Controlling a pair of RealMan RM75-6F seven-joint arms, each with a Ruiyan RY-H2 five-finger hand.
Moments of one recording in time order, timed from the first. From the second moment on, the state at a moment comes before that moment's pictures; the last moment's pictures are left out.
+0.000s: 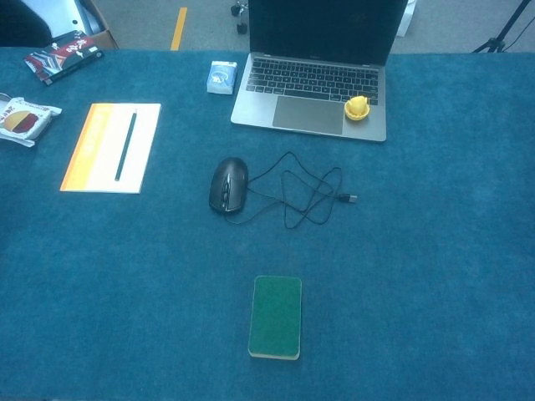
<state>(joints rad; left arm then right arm) -0.10 -1.17 -0.04 -1.57 1.49 1.49 -0.05 0.06 -1.26 0.09 -1.65 -1.49 1.49 -0.15</state>
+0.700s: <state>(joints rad) -0.08 -1.18 -0.02 -1.51 1.51 1.49 -0.12 0.23 -1.24 0.14 -1.89 -1.33 1.27 -0.51</state>
